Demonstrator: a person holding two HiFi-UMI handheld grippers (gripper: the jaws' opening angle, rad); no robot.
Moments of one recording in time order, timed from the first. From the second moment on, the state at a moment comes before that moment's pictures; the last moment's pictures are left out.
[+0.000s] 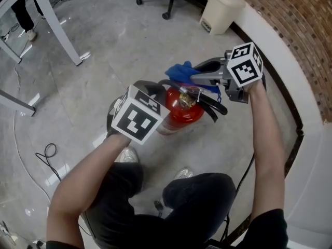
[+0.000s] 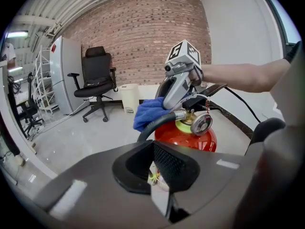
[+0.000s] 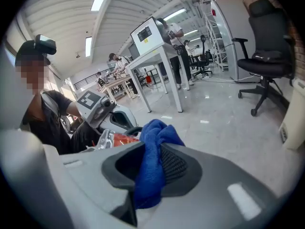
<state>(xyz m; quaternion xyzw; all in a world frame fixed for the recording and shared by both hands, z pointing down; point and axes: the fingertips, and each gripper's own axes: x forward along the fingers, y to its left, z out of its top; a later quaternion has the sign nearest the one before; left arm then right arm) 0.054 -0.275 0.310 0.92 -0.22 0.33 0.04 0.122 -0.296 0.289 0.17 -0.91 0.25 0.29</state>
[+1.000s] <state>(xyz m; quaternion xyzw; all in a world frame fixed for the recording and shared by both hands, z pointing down) 0.046 -0.235 0.277 0.92 -0.23 0.31 0.04 0.094 -0.225 0.232 0.21 -0.86 0.06 0.45</state>
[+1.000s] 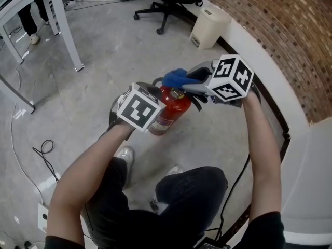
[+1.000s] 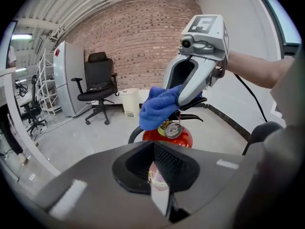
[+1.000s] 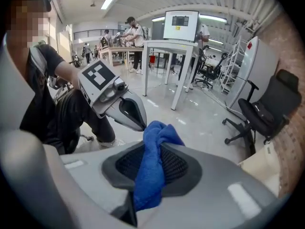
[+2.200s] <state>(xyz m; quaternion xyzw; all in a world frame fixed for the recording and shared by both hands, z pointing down) 0.038 -0.196 0.275 0.93 -0.23 0.29 0.04 0.084 -0.078 0.284 0.25 -0.85 0.11 0.46</state>
